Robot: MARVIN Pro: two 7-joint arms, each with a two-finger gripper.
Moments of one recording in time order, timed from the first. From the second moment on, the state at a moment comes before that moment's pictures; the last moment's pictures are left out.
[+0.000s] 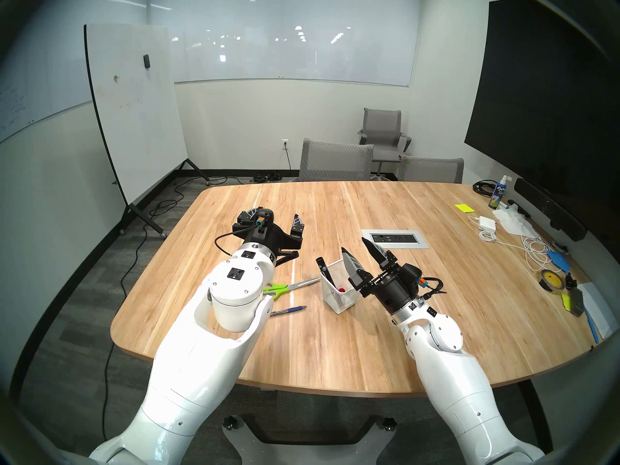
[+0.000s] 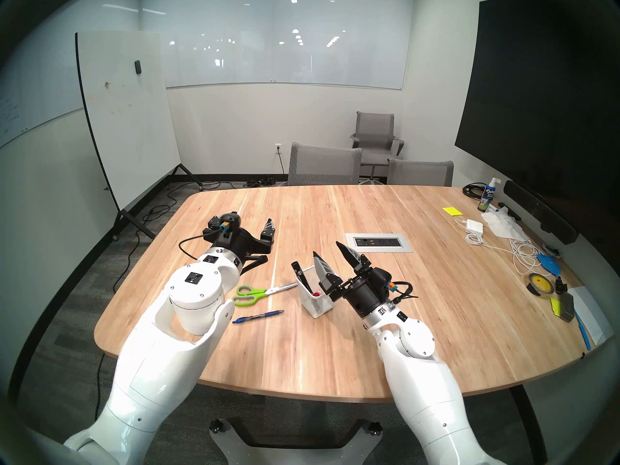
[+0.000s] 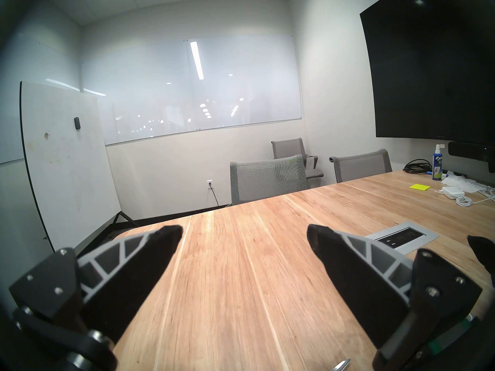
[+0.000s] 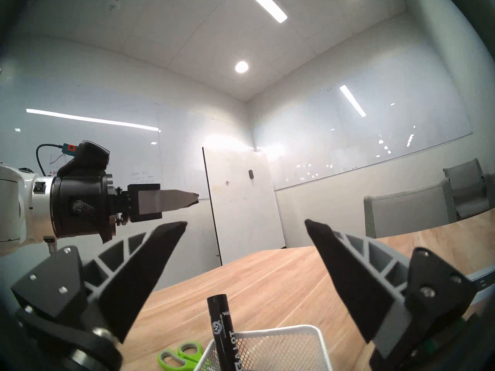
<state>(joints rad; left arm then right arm) 1.47 -1.35 -1.22 -1.93 -0.11 0.40 0.24 -1.55 -1.32 1.46 -1.48 0.61 -0.32 0.73</state>
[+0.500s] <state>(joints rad) 1.47 -1.35 -1.22 -1.93 -0.11 0.40 0.24 -1.64 -1.21 1.58 -1.63 0.56 -0.24 0.73</state>
